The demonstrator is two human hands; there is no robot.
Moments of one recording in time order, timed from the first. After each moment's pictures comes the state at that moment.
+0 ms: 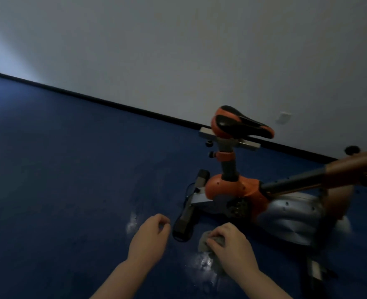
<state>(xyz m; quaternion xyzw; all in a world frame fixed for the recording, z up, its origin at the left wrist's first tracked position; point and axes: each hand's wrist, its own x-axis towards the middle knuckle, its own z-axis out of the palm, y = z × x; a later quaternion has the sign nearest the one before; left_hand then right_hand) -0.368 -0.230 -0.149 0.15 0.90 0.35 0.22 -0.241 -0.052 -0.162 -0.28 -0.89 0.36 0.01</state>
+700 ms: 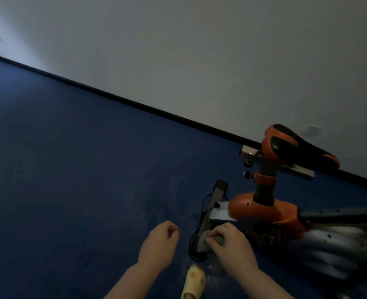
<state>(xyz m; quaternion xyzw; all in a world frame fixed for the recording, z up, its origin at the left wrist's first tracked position) -0.542 -0.272 -0.179 0.13 0.88 0.36 0.28 -0.439 -0.104 -0.165 -0.27 -0.90 0.35 -0.03</state>
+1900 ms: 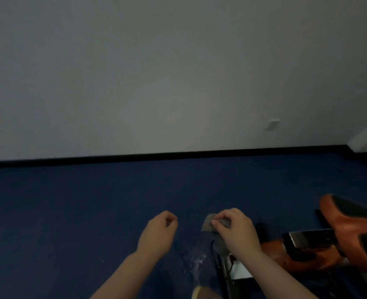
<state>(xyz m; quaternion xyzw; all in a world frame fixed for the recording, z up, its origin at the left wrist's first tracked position) -1.053 -0.028 -0.160 0.36 0.82 0.29 0.35 -0.871 0.078 -0.152 -0.52 -0.76 0.37 0.13</state>
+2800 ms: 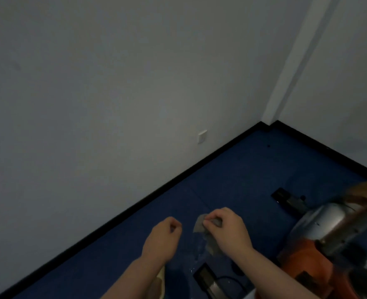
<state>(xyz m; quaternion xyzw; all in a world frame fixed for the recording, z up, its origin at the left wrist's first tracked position) -1.093 0.384 -0.166 0.58 0.68 0.16 0.42 -0.906 0.385 -0.164 -0.69 -0.59 0.34 0.26</state>
